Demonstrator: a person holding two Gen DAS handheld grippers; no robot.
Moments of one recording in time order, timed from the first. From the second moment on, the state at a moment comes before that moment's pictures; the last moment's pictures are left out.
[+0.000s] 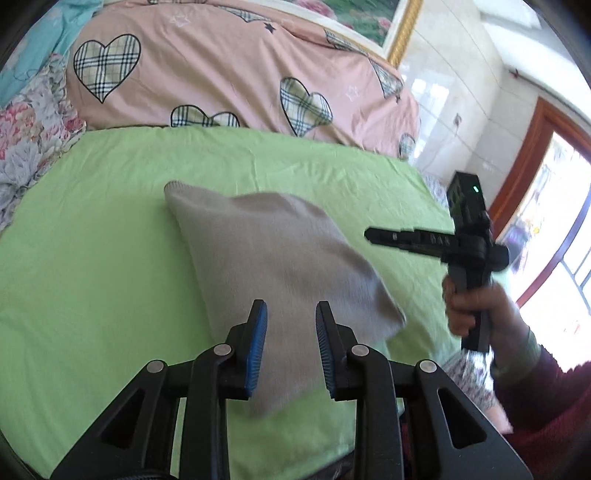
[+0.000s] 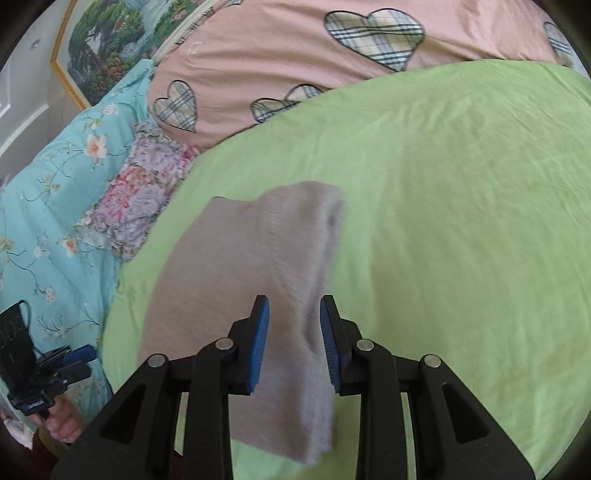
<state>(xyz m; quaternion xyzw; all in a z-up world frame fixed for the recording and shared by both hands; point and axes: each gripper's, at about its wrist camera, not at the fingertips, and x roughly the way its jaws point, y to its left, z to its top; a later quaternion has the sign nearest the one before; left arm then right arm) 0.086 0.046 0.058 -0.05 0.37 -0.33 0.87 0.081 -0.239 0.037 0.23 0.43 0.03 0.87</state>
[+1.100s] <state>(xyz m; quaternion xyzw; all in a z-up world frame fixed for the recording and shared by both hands) 0.073 0.045 -0.010 -0.10 0.43 -0.33 0.84 0.062 -0.209 0.008 0.18 0.47 0.05 0.87</state>
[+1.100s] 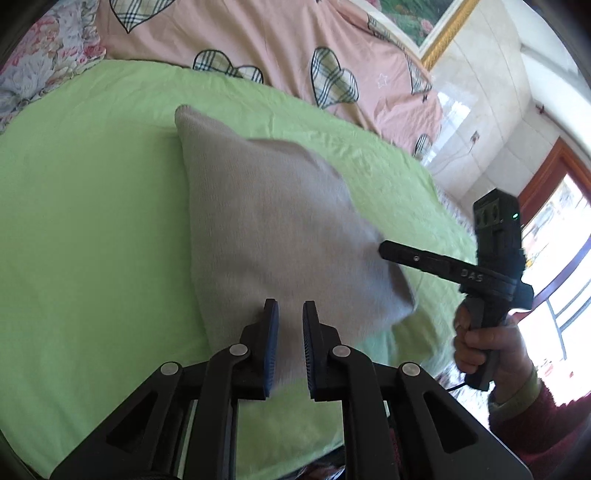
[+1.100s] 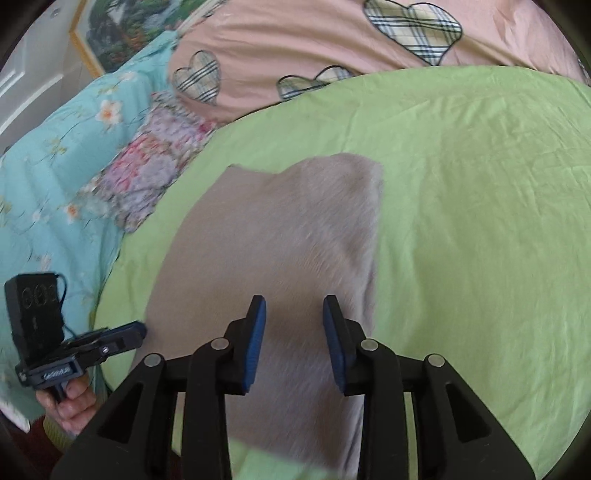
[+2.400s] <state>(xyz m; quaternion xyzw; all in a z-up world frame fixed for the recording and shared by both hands) 0.013 0.044 -0.009 -0.01 0.43 -0.19 0.88 -0.042 -0.180 0.006 0.13 0.47 -0.02 0.87</state>
